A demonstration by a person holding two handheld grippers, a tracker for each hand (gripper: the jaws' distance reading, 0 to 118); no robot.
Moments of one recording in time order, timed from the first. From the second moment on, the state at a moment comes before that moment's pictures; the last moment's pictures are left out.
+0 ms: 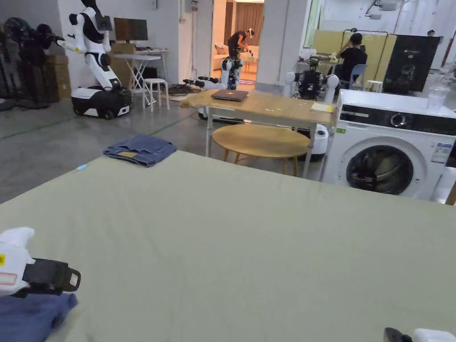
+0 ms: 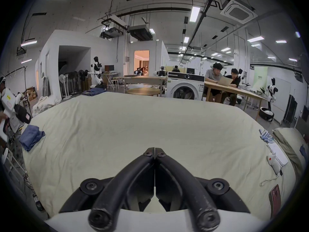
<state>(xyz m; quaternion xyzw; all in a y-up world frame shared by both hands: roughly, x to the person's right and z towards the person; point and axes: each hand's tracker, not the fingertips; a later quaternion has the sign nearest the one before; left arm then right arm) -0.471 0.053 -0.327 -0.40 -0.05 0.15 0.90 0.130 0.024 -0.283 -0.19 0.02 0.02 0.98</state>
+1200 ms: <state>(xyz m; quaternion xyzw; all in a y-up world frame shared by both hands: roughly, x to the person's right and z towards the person) -0.155 0.044 -0.283 -0.05 -0.05 0.00 1.00 0.147 0.045 -0.258 -0.09 -0.05 -0.01 0.99</state>
